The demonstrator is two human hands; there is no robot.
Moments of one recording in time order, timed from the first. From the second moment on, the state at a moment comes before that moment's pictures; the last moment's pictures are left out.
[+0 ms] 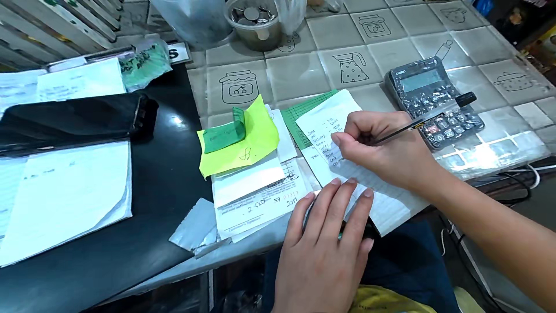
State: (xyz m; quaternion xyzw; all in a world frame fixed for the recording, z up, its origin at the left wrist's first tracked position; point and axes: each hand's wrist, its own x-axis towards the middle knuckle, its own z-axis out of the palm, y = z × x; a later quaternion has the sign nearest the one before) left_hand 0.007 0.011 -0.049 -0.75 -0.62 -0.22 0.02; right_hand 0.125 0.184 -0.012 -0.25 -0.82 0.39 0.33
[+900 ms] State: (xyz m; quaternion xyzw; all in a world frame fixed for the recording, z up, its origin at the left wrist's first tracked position) left_hand 0.008 0.012 -0.047 -0.75 -0.63 -0.22 0.02; right_hand 0.141 0.193 -0.014 -0.26 -0.81 0.42 0.33
